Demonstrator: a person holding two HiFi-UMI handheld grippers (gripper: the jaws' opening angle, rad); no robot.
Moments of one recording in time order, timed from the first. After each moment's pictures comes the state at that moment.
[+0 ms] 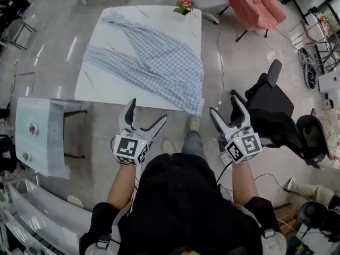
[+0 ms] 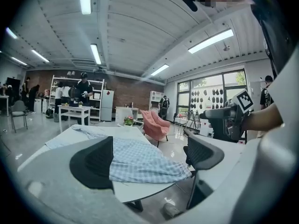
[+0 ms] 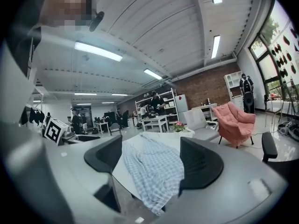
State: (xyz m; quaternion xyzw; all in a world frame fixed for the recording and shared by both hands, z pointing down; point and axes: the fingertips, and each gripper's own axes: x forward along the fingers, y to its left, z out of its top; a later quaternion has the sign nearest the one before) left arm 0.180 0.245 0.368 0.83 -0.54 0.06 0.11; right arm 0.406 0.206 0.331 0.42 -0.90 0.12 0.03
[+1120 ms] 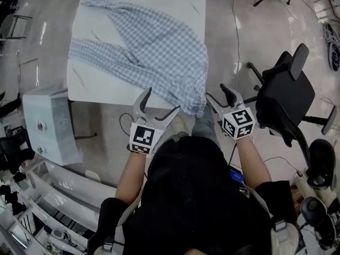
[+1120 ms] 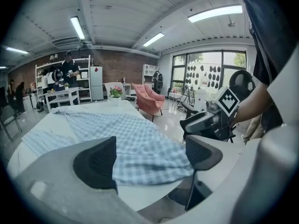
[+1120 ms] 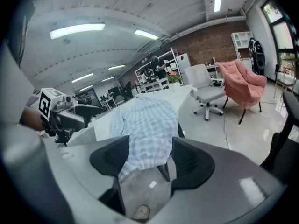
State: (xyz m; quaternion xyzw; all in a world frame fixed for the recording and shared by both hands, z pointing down) left arm 0.251 0.145 0.488 0.83 -0.48 0.21 0.17; right arm 0.413 0.106 0.543 0.33 -0.88 0.27 0.20
